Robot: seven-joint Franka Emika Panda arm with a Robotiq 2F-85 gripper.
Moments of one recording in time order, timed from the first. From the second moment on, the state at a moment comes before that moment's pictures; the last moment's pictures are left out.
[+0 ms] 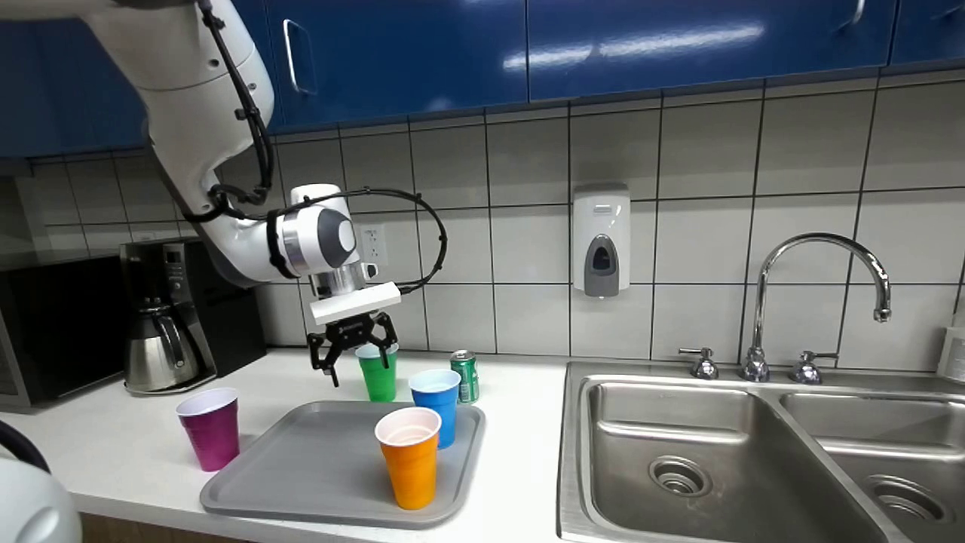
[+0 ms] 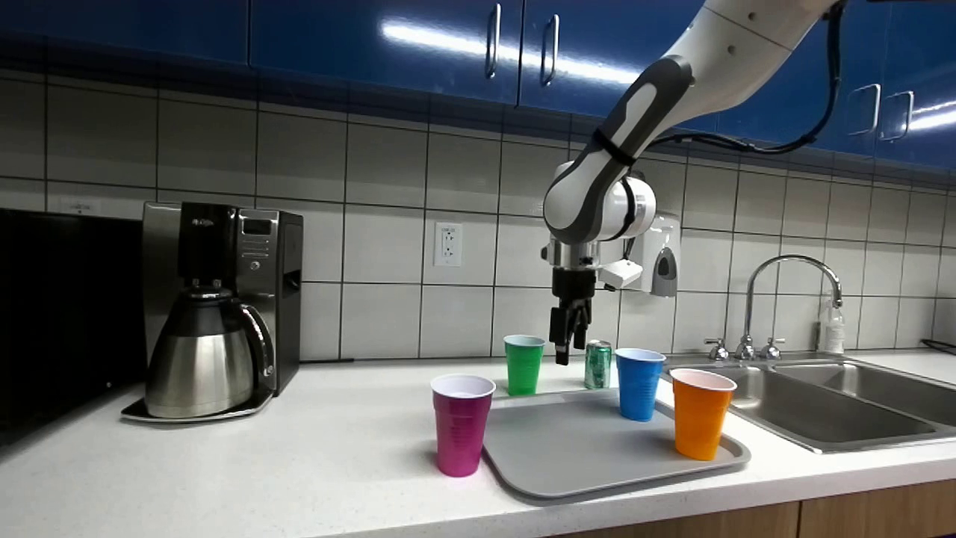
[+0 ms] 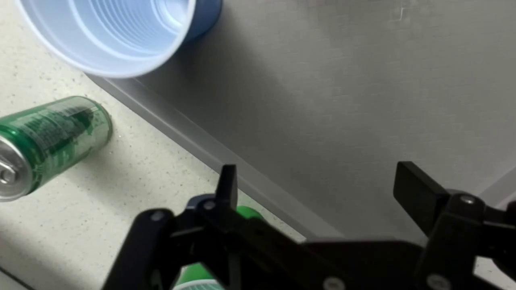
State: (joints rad) arm 0.09 0.25 0.08 -2.14 -0.18 2.46 -0.50
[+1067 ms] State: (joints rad) arm 0.10 0.44 0.12 -1.89 -0.20 2.45 -0.51
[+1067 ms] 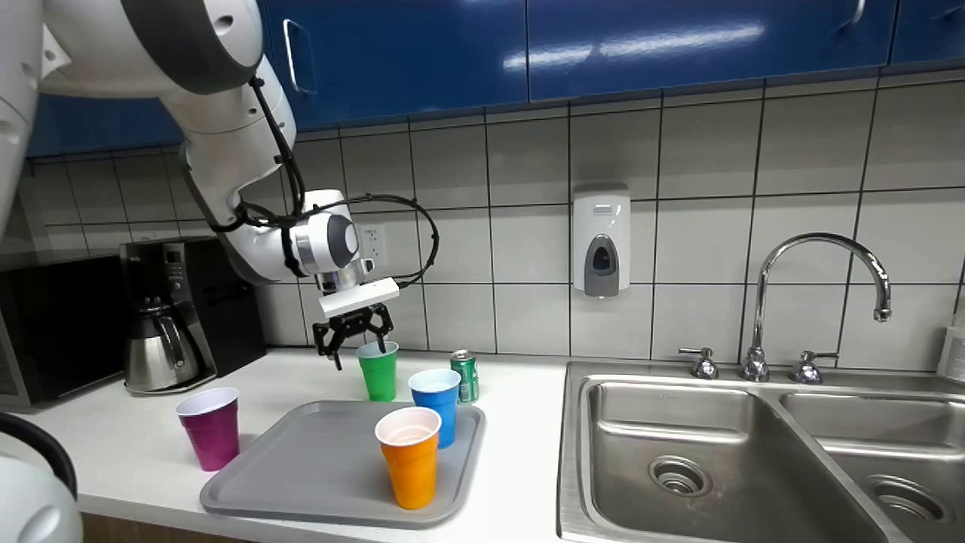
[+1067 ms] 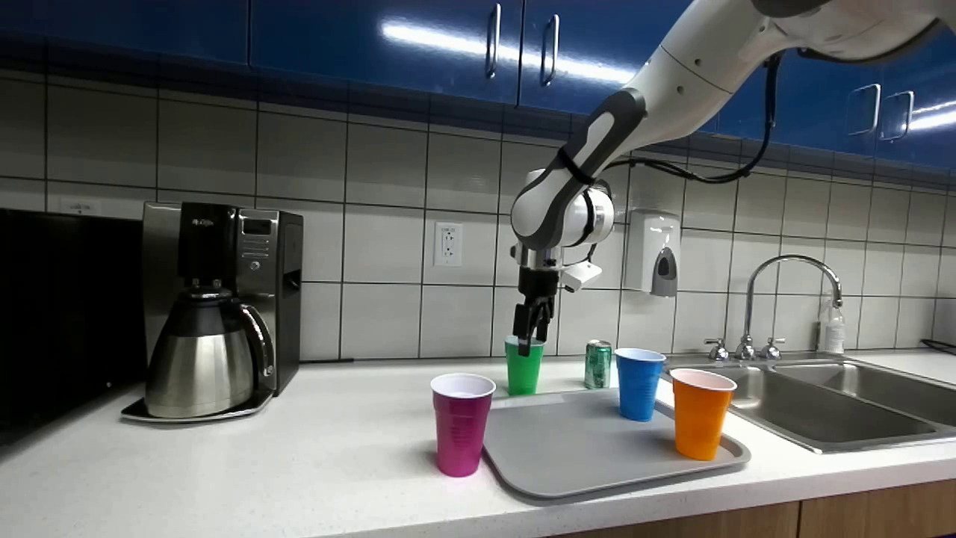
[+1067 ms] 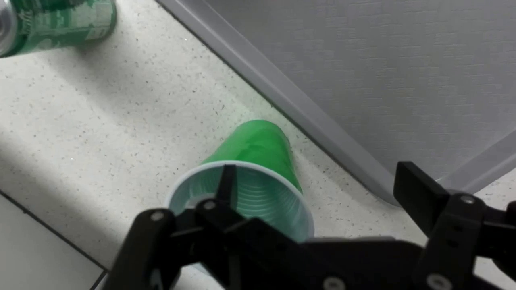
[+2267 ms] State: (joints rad) arm 0.13 0.57 0.12 -1.75 -0.23 2.45 -0.51
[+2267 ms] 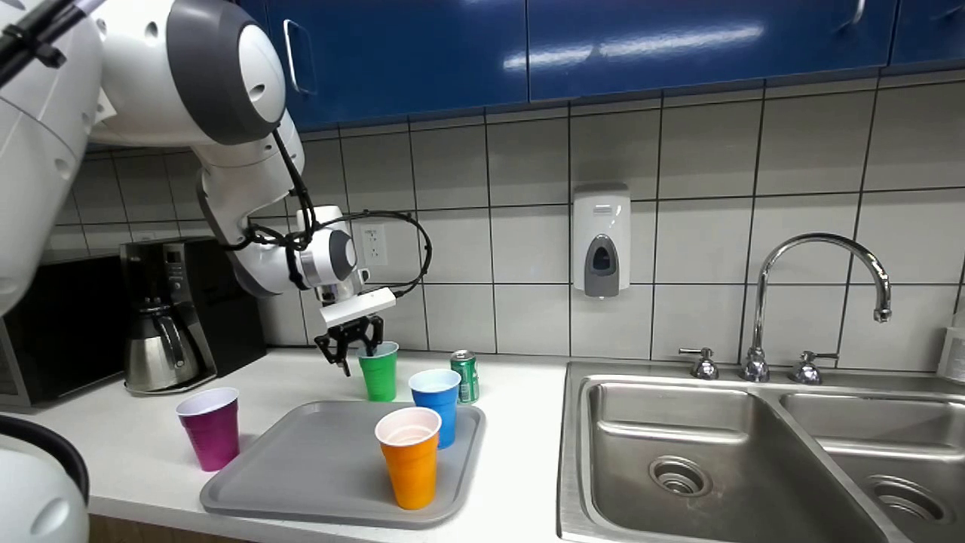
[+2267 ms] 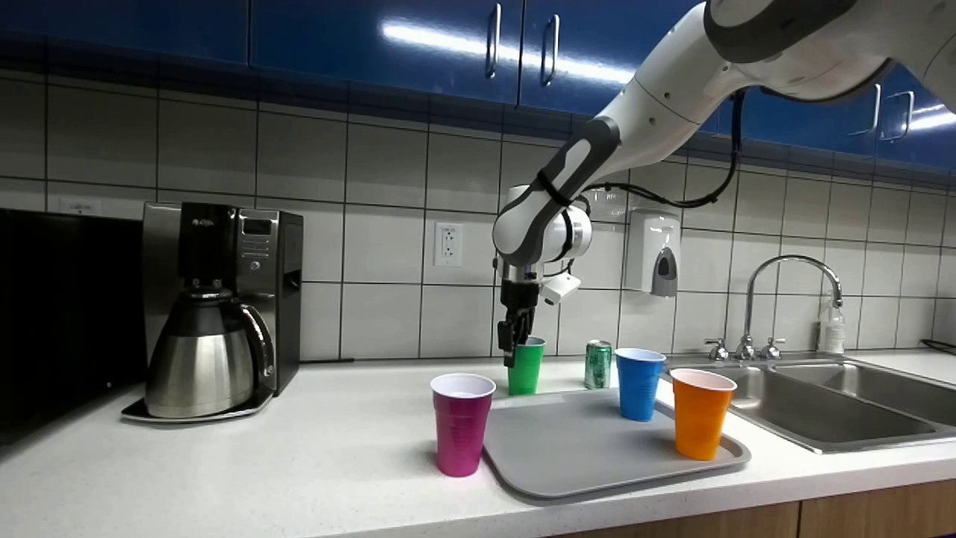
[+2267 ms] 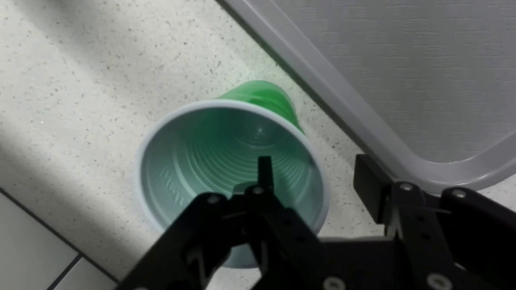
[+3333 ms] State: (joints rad) arm 0.12 0.56 0.10 -1.73 -0.23 2.50 -0.50
